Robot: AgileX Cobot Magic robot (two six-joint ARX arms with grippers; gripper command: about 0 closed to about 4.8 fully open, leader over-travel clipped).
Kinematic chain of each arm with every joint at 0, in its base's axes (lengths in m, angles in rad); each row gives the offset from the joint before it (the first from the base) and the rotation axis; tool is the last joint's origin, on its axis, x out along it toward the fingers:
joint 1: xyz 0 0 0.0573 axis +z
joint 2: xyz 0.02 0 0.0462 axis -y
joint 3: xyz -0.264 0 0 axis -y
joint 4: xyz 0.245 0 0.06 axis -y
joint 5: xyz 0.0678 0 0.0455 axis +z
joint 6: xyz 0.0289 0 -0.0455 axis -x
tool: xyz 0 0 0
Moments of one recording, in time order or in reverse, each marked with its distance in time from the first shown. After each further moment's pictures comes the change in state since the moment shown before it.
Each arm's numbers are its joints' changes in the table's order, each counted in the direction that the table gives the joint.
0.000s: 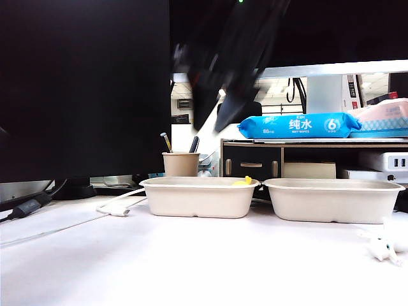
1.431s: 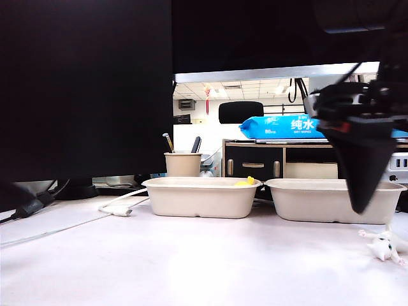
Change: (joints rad) left arm -0.246 -0.194 0.000 -0.002 -0.005 0.000; right arm -0.012 0.560 -0.785 -0.089 -0.237 -0.368
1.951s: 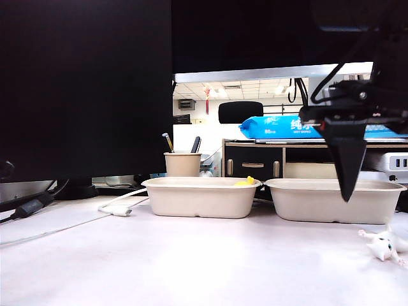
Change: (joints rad) left arm 0.212 0.078 0.000 0.000 0.004 0.000; right arm 0.001 -0.006 -0.016 0.087 -0.086 -0.295
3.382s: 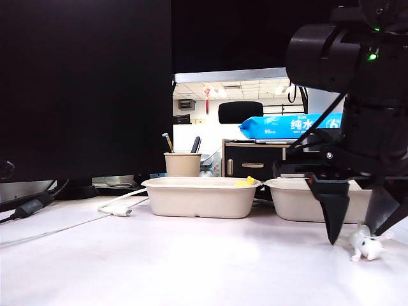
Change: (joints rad) left arm 0.000 0.000 0.000 0.000 -0.003 0.000; right arm 0.000 -0.211 -0.051 0.257 0.022 -0.012
